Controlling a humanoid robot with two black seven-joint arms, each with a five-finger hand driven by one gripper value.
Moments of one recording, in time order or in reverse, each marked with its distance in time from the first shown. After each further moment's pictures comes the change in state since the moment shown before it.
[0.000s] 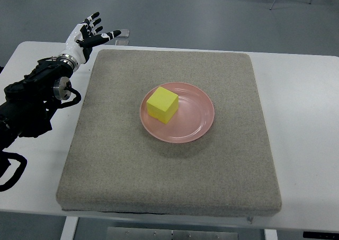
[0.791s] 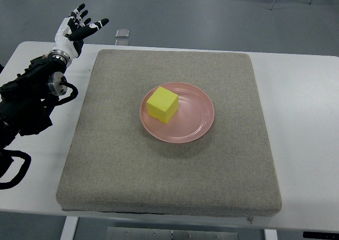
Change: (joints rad) left arm -0.005 -0.008 -0.106 0.044 -0.003 -0.015 -0.020; right arm 0.000 0.000 0.000 0.000 0.000 0.000 0.000
